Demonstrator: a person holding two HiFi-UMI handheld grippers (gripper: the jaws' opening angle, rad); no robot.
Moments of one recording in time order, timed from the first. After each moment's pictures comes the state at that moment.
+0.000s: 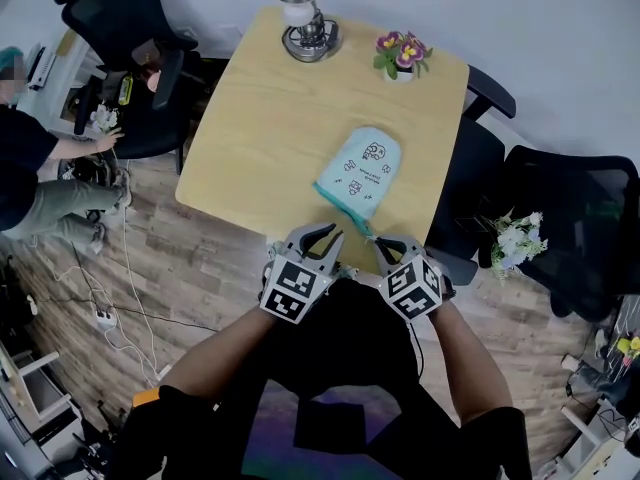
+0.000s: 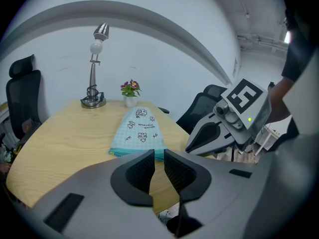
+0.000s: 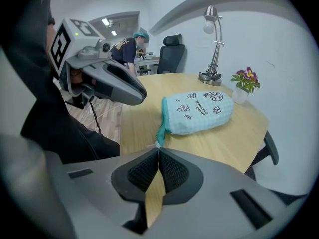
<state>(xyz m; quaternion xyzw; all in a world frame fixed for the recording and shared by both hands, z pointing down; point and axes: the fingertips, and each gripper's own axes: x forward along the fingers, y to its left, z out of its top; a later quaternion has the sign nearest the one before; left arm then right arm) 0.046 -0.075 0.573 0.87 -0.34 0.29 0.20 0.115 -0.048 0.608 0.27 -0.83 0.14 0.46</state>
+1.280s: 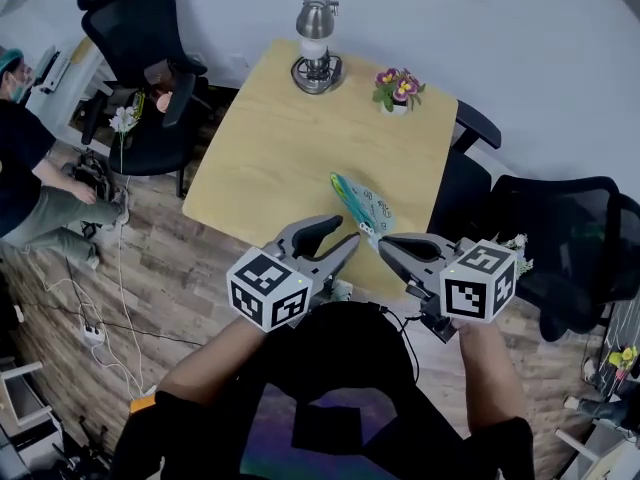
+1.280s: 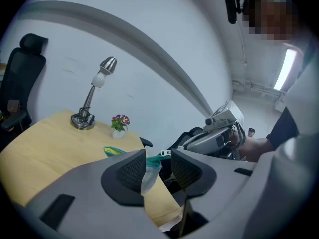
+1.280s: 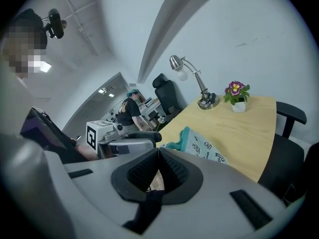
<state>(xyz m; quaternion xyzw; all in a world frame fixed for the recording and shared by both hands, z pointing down) 0.060 -0.096 0.422 0.91 -0.30 0.09 0.26 0.103 -0.076 0.406 0.24 -0.88 0.37 0.18</state>
